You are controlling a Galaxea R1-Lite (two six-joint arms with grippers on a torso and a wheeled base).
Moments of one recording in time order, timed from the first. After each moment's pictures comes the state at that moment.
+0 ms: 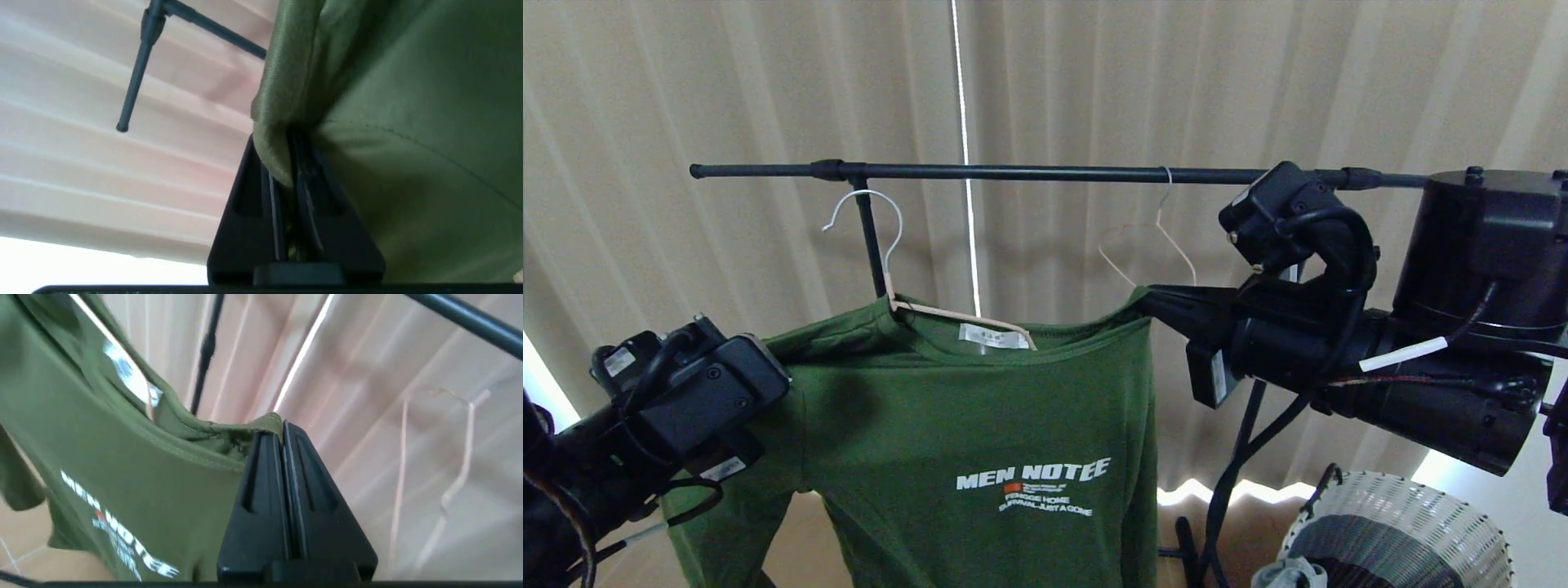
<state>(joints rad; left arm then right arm) -0.34 1.25 -0.39 -0.70 0.26 1.02 0.74 1.56 -0.89 -0.50 -0.10 -0.21</state>
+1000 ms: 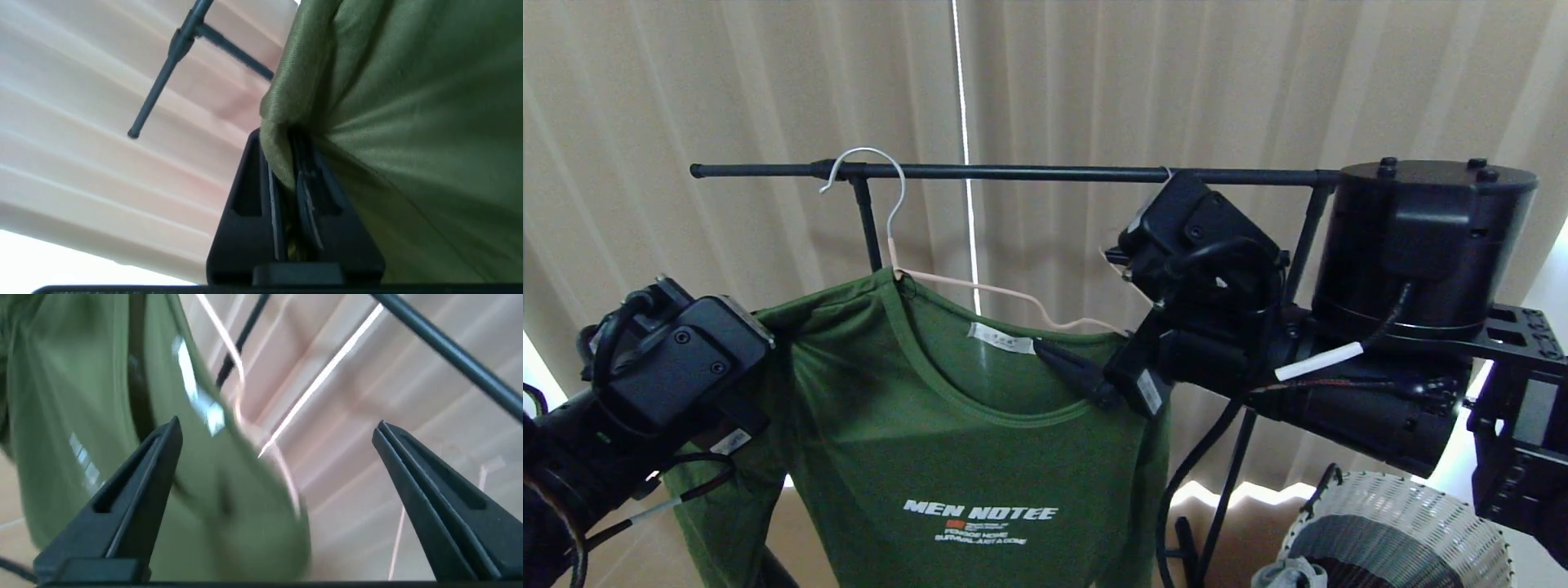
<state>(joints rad) -0.38 1.25 -0.41 -0.77 0.27 0.93 0.85 1.67 -1.01 -0.50 -0.10 -0.39</state>
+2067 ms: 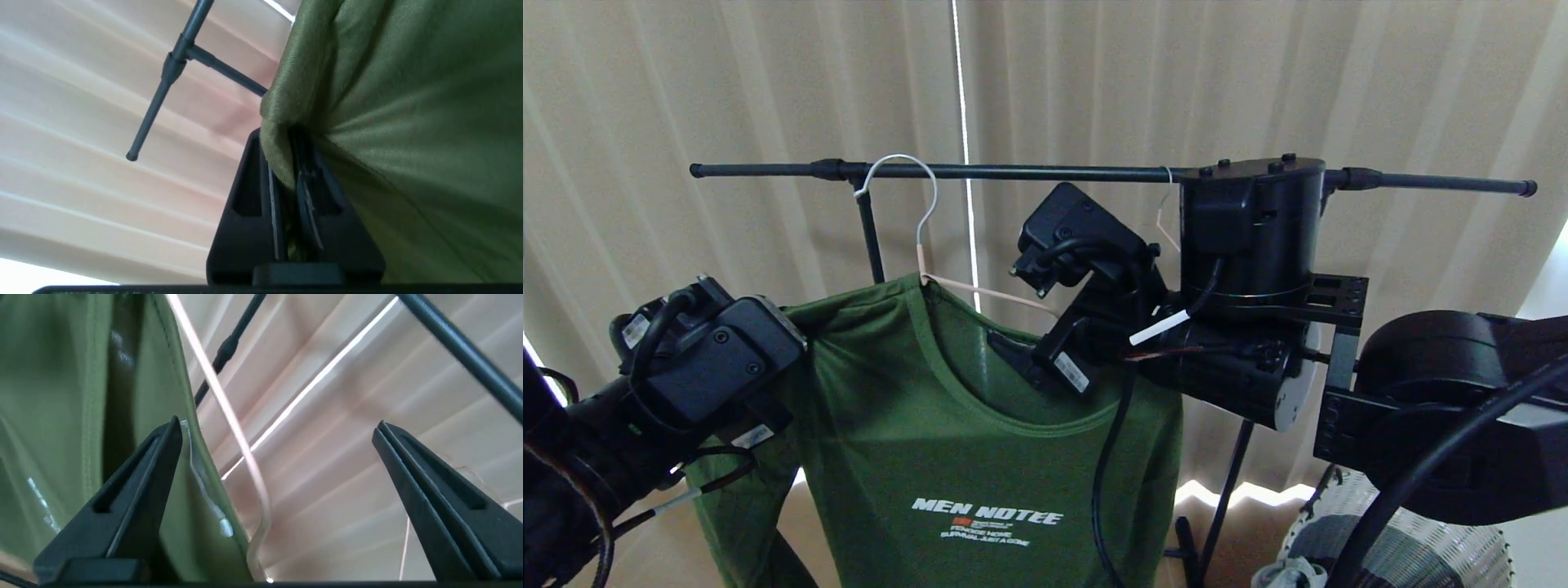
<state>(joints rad) -0.41 1.29 -0.44 -0.77 0.27 0.98 0.87 1.84 -1.23 -0.39 -0.16 -0.42</state>
